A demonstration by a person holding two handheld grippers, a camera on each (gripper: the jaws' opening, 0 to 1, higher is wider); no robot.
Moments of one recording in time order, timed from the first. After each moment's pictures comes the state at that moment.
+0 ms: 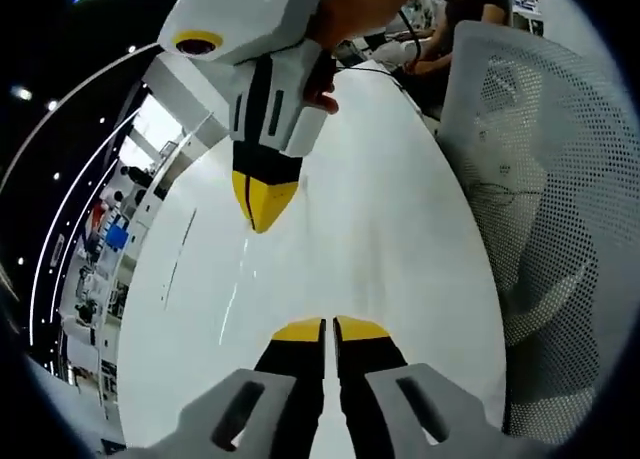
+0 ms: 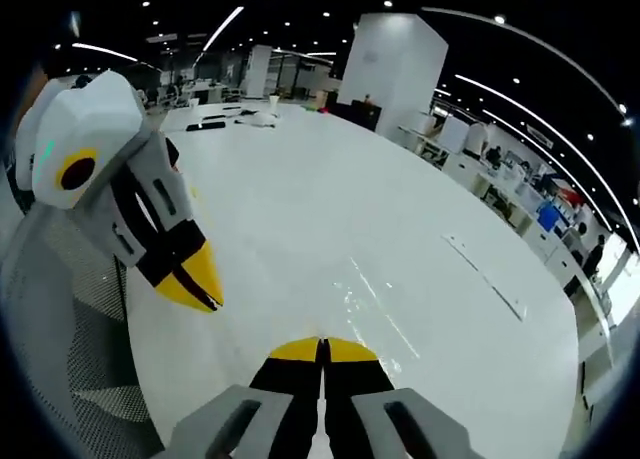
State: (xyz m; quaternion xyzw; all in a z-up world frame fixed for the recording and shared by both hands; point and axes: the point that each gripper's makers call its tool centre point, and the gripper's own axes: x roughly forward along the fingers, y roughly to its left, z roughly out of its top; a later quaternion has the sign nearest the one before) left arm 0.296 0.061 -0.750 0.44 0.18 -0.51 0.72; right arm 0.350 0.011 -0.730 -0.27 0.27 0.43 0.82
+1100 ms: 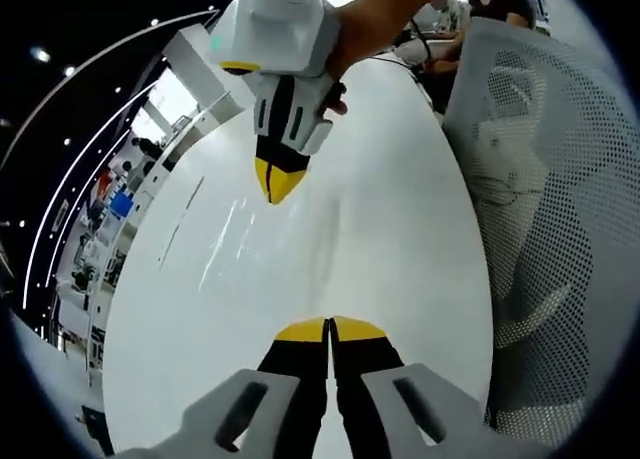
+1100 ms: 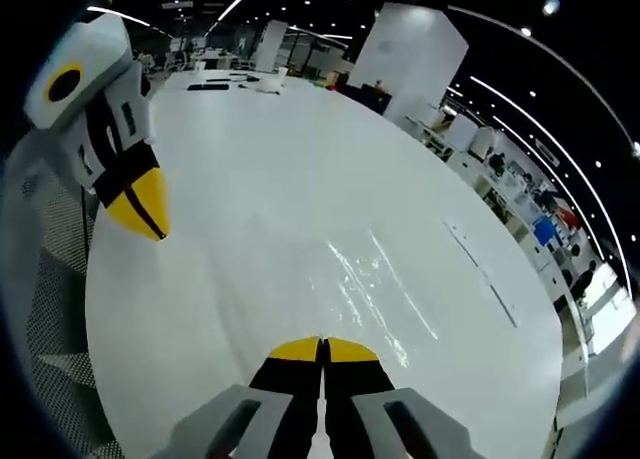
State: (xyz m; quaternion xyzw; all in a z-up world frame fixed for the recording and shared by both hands) left arm 0.289 0.091 -0.766 0.41 0.22 -0.48 0.75; right arm 0.373 0.004 -0.775 -0.34 0.28 0.42 0.80
